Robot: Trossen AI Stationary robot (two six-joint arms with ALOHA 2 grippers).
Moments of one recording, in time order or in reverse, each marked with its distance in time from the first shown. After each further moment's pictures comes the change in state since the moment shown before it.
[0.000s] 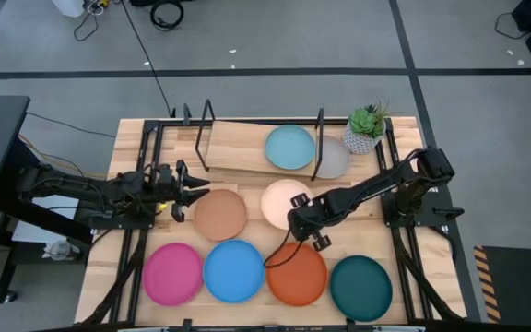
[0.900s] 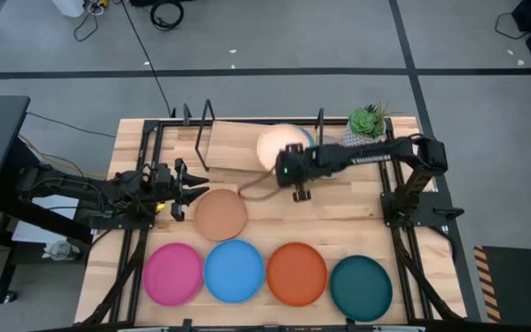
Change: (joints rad) left arm 0.000 0.000 0.000 0.034 -0.012 0.052; right arm -0.364 0.000 0.232 -0.125 0.158 -0.120
